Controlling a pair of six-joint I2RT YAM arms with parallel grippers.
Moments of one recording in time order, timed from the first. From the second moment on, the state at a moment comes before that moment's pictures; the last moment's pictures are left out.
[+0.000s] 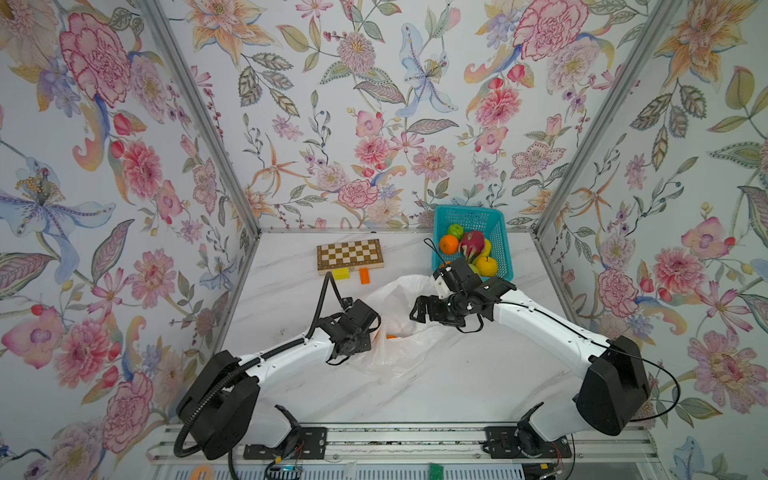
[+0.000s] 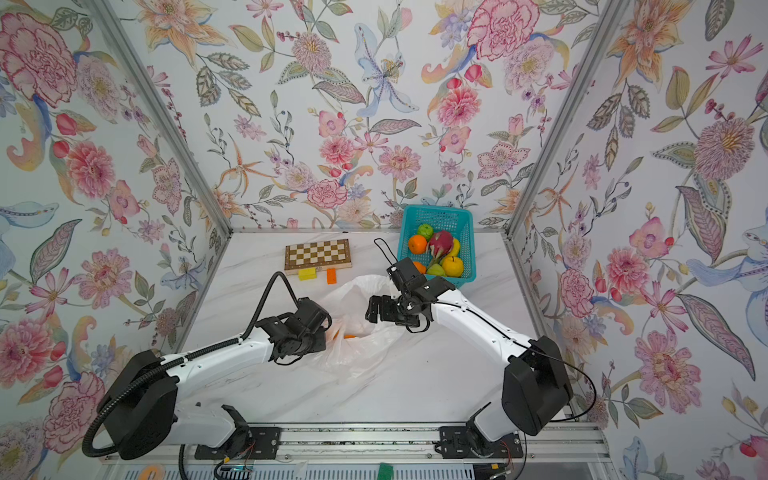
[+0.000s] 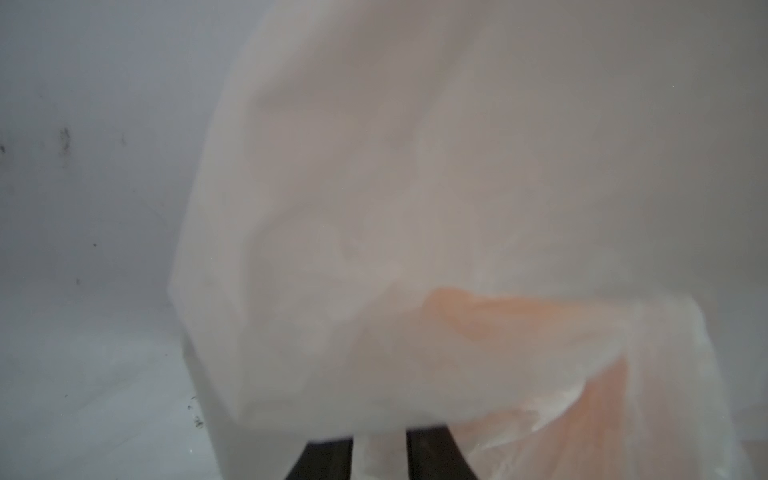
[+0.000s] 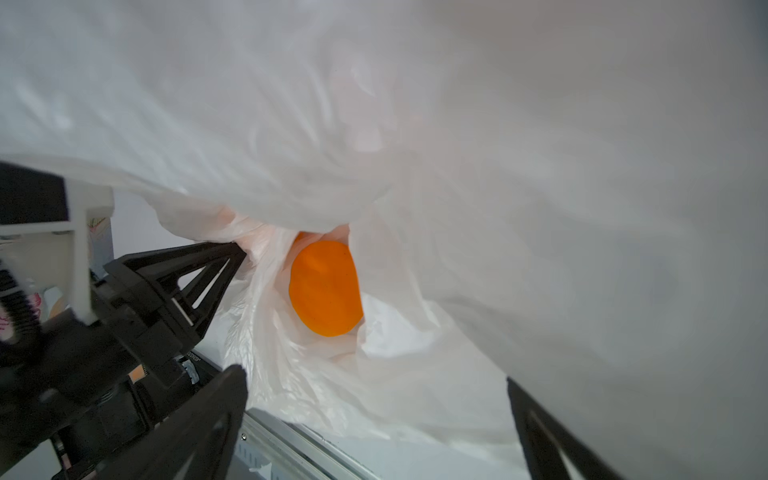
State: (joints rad) left arm -0.73 1.39 0.73 -0.55 -0.21 -0.80; right arm 0.65 1.51 1.21 -0.77 -0.27 0.59
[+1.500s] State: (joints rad) left arm -0.72 1.79 1.47 -0.92 -0.23 -0.53; right arm 0.67 1.52 1.17 -0.74 -0.36 0.64
